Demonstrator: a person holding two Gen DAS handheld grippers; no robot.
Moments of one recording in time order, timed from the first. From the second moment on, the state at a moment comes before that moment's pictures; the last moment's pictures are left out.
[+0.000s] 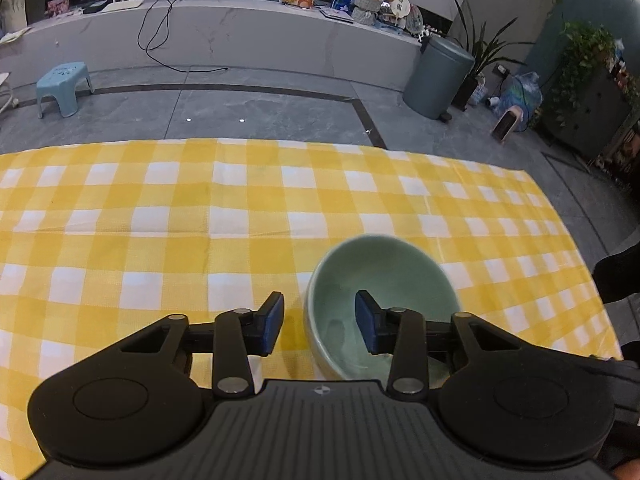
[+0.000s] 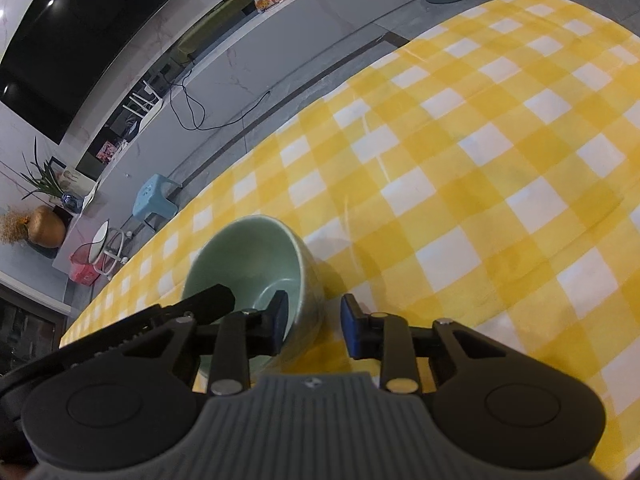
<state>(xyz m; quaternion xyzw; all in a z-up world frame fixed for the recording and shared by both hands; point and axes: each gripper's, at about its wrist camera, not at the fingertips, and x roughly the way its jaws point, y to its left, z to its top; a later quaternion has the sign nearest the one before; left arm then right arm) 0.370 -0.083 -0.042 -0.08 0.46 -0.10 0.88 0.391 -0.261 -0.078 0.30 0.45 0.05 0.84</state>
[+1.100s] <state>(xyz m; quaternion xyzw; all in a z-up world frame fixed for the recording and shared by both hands) 0.285 -0.087 0.037 -0.08 0.45 -0.11 0.88 0.303 -0.266 -0.008 0.33 0.45 0.05 0.83</state>
